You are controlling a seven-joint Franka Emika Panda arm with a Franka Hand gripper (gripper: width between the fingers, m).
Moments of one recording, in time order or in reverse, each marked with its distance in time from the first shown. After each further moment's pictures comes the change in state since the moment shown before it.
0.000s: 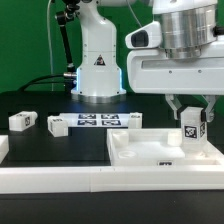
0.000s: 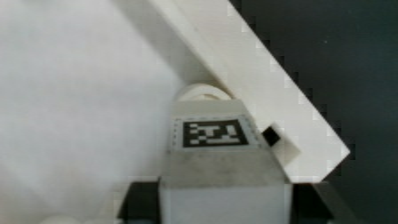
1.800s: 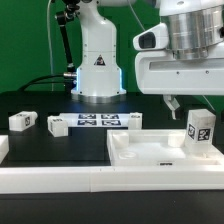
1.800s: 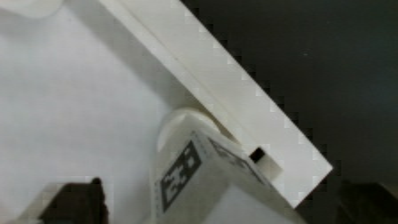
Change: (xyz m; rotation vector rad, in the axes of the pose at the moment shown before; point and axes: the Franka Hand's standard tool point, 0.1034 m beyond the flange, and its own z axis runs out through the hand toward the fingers) arm -0.010 -0.008 0.004 0.015 -0.012 -0.068
